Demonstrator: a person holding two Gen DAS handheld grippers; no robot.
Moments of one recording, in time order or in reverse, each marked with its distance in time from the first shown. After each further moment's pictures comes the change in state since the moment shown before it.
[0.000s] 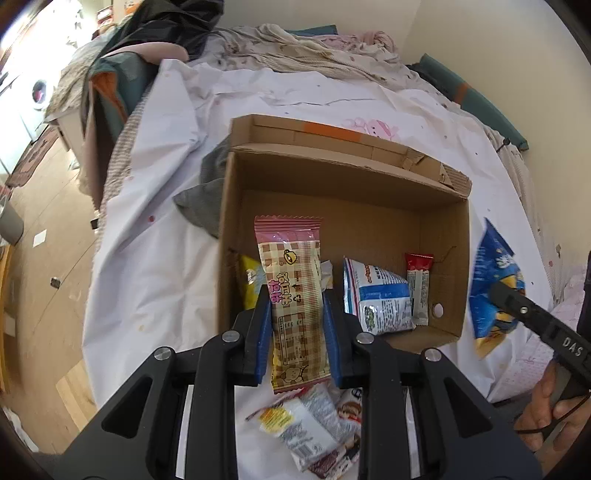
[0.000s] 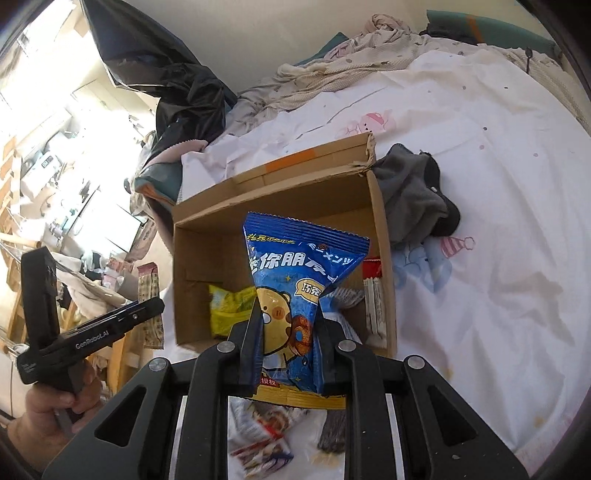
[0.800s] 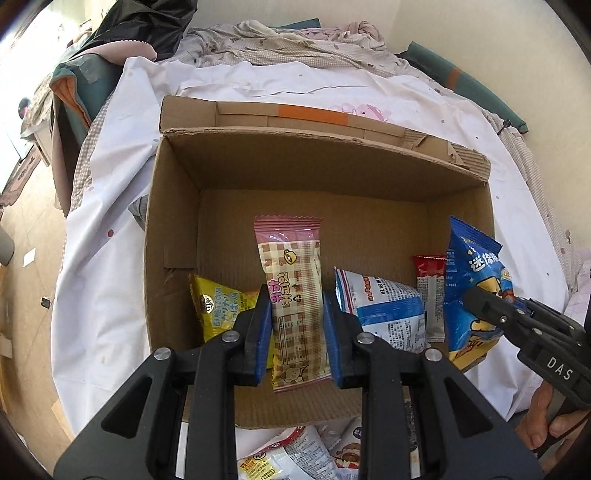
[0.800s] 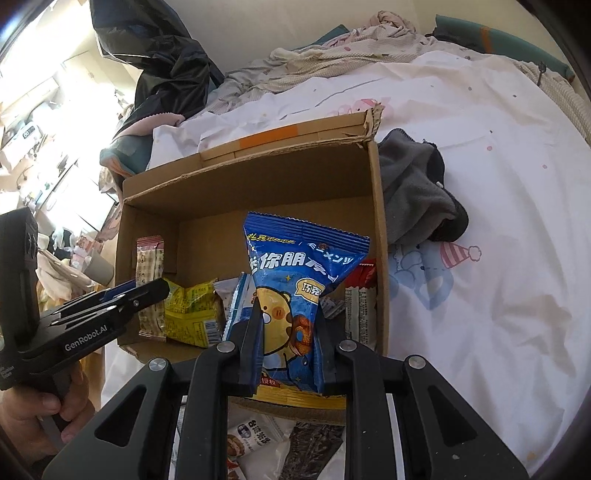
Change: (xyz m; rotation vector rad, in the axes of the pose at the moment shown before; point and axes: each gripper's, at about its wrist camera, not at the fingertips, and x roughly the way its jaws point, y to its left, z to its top) left arm 0.061 -0.022 0.001 0.058 -0.010 0.000; right arm 0.052 -0.007 0.000 -0.071 0.045 -0.109
